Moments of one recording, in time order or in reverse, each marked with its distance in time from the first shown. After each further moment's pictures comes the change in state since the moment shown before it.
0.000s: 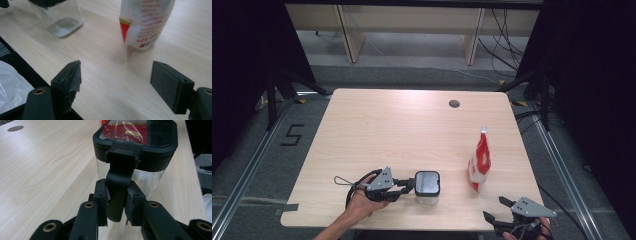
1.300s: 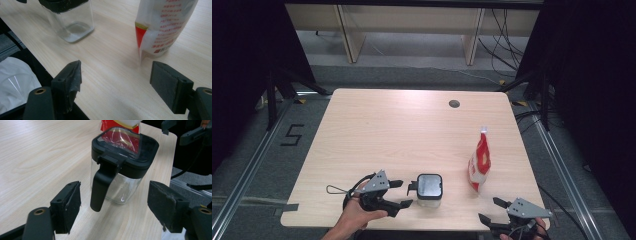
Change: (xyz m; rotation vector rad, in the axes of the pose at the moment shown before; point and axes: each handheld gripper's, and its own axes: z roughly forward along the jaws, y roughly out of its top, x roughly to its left) left arm -0.024 0.016 -0.026 0.003 0.032 -0.234; right arm 0.003 0.001 0.006 -0.024 0.068 -0.061
